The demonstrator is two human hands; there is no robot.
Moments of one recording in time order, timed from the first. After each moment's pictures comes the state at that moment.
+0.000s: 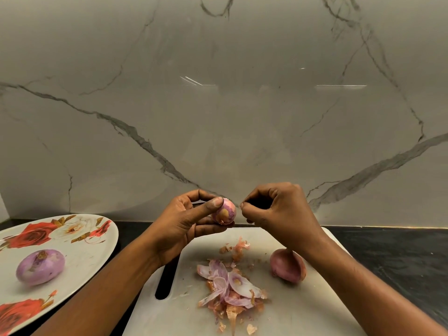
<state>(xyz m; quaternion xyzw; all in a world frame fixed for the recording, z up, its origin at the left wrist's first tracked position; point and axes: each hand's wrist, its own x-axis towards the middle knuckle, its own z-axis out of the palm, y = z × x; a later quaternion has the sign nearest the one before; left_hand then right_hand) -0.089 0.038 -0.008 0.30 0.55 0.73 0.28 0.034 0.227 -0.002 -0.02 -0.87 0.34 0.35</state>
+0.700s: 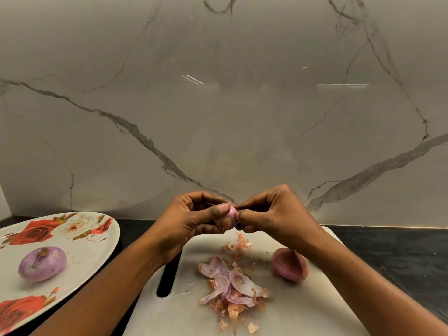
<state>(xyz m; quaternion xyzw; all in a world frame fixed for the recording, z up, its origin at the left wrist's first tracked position) -0.089 0.038 -0.011 0.34 0.60 0.69 0.23 0.036 0.221 0.005 -0.02 -0.85 0.48 0.22</state>
